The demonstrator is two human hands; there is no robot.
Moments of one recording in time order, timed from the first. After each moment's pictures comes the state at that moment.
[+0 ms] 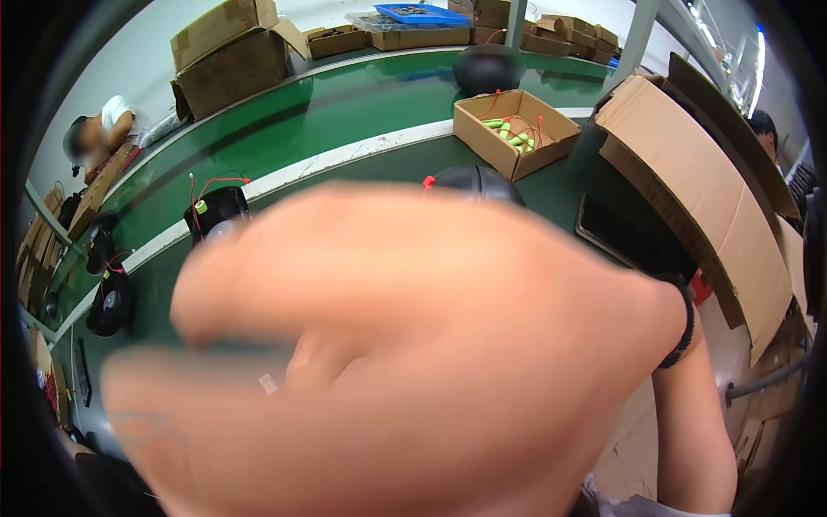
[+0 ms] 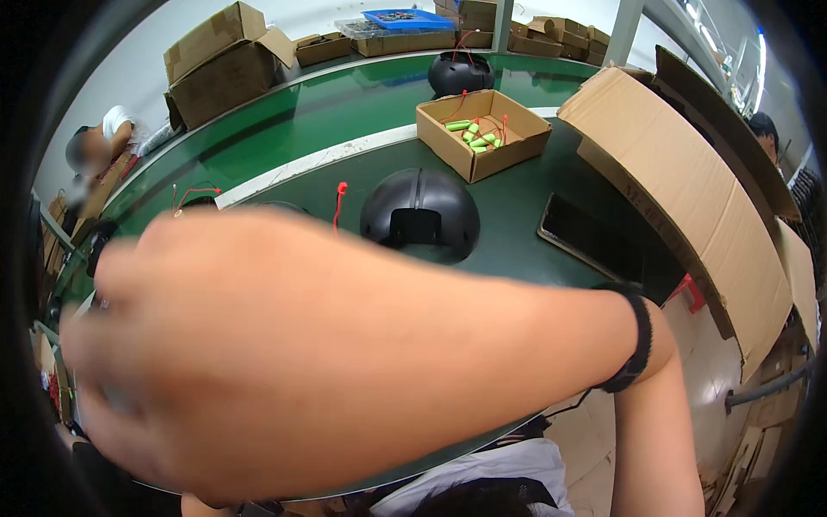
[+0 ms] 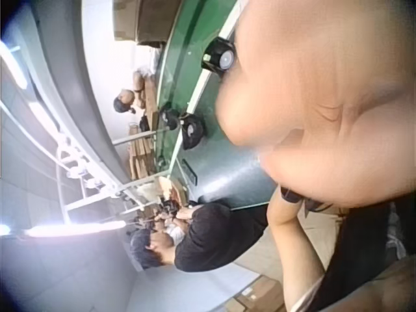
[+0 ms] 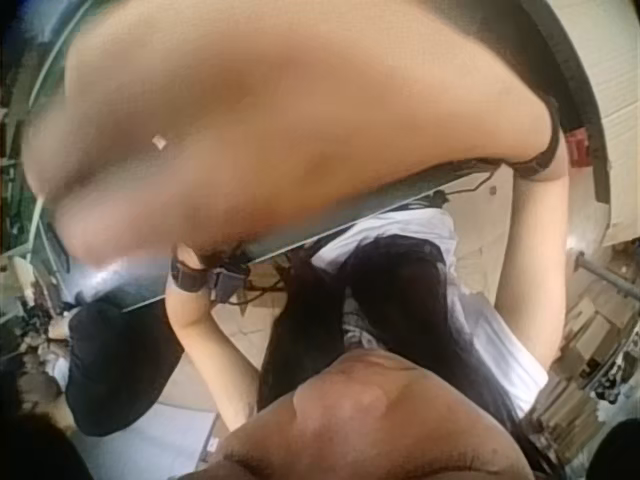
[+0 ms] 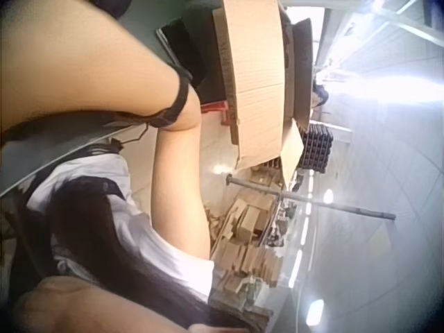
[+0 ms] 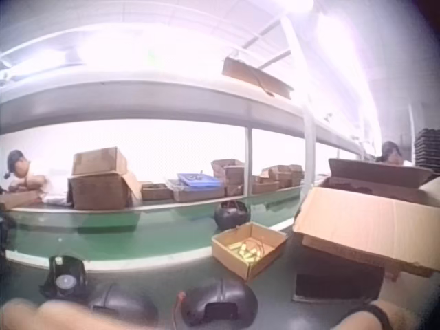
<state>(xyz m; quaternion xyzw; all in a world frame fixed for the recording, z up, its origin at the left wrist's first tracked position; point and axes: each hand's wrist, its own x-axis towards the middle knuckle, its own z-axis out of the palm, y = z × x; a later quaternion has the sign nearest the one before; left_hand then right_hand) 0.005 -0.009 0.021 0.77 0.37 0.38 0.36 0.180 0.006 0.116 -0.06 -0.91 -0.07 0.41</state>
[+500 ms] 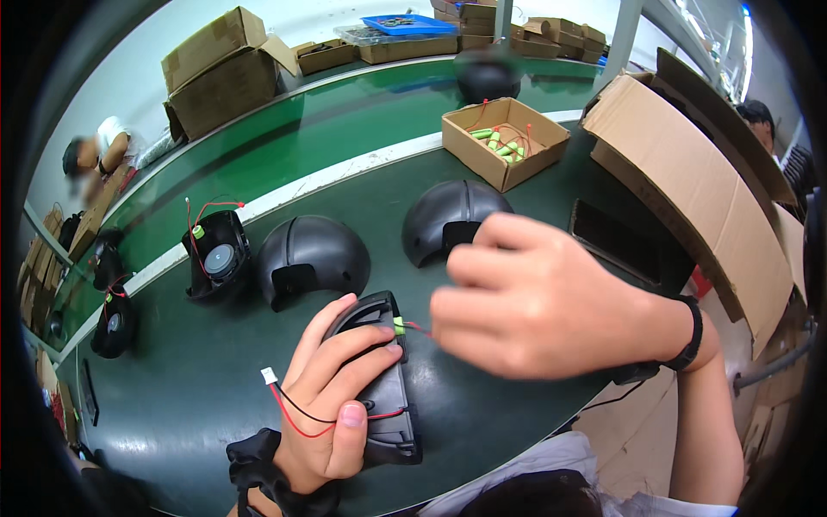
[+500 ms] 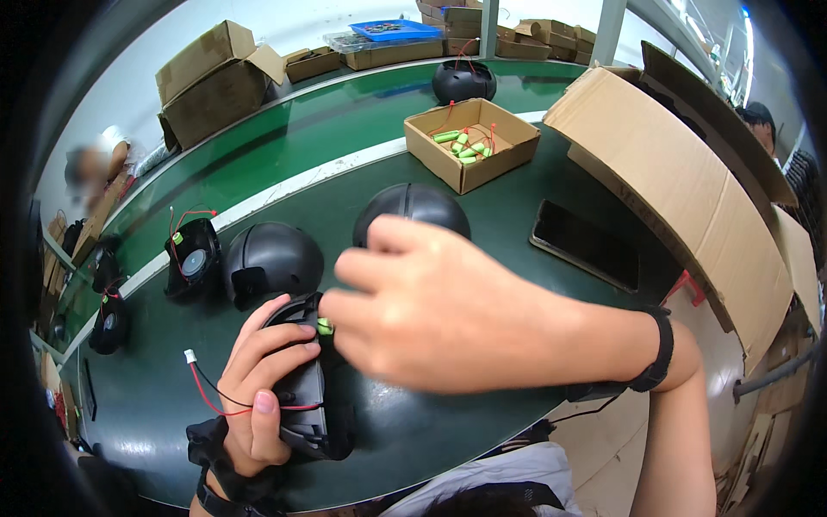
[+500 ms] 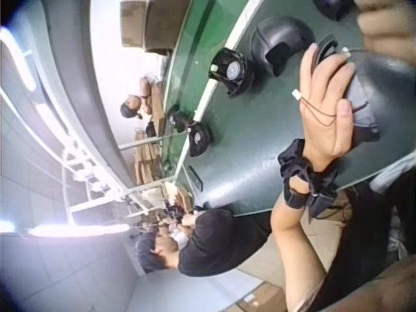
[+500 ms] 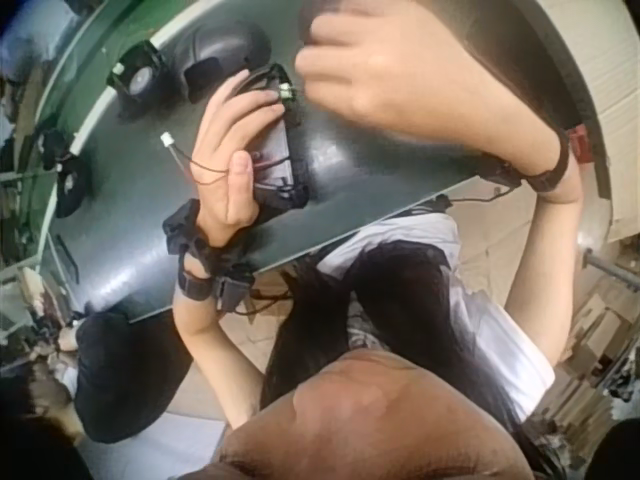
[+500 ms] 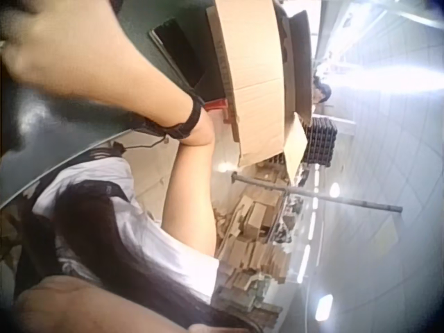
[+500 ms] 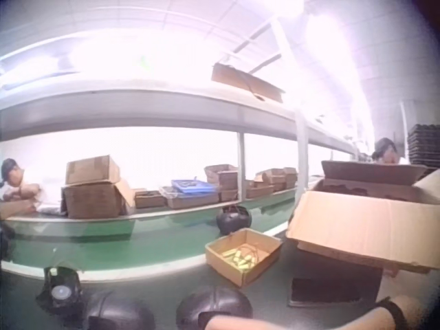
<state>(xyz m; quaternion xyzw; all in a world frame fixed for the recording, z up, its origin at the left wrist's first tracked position) 0.001 -0.004 0.024 0.86 0.25 0.38 0.21 0.242 0.005 0.074 -0.23 -0.93 -0.20 0.18</state>
